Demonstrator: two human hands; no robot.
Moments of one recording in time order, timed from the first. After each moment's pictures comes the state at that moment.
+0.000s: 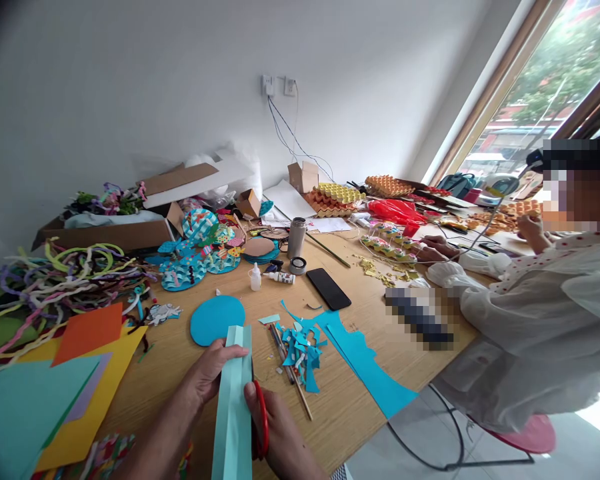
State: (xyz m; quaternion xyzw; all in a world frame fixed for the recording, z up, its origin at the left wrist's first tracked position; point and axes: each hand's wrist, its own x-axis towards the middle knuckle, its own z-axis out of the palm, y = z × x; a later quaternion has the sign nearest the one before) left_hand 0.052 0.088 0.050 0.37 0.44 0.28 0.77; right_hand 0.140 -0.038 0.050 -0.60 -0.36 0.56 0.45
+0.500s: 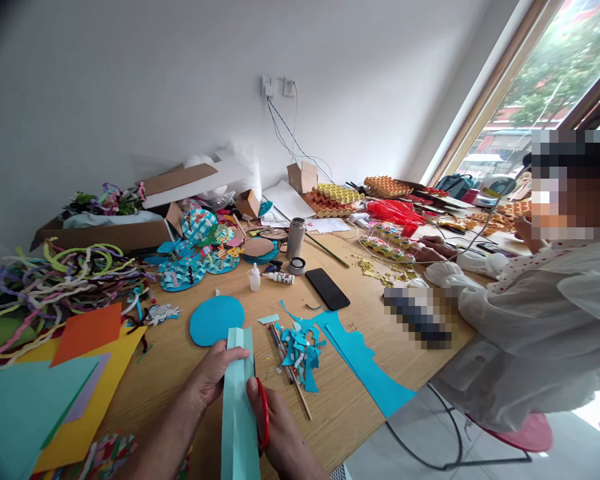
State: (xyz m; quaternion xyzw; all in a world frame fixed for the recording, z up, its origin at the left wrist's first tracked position) left_hand 0.057 0.082 0.047 0.39 0.43 0.28 0.76; right_hand 0.141 -0.043 0.055 -0.65 -0.32 0.53 0.44
